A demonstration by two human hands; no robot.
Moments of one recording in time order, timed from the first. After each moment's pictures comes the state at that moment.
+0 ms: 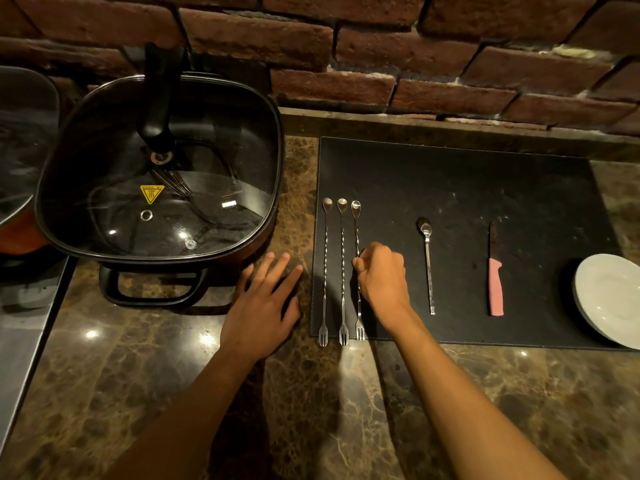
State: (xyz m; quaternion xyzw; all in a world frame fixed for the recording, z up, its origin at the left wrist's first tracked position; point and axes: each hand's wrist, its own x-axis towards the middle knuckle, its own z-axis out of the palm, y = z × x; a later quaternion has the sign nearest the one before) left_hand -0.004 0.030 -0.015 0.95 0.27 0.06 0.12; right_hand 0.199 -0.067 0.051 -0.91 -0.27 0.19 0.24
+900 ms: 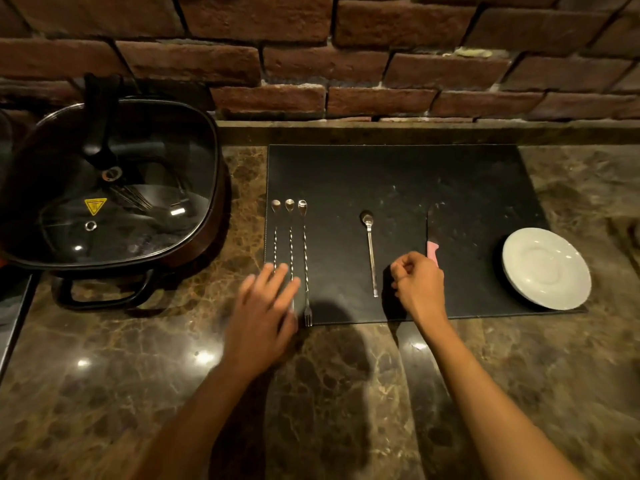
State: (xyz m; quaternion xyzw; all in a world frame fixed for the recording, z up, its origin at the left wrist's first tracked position) left_hand 0.031 -0.040 0.001 0.96 0.18 0.18 0.13; right_hand 0.271 -0.194 0.060 -0.90 -0.13 0.18 0.37
